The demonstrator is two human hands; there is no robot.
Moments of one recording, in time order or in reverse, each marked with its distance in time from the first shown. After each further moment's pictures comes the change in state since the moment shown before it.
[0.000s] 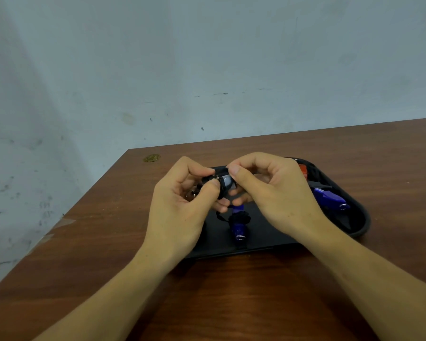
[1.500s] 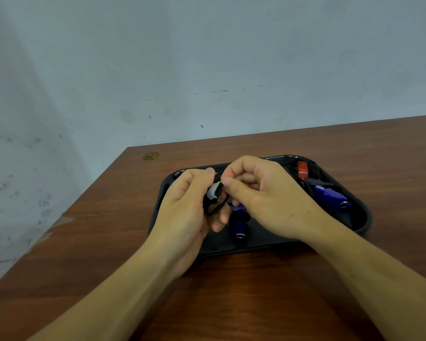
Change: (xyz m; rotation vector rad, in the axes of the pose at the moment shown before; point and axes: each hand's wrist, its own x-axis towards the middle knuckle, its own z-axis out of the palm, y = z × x) left_hand -0.004 0.015 0.012 -0.337 -0.039 -0.445; right_hand -0.005 -0.011 0.002 -0.257 -0.184 0.026
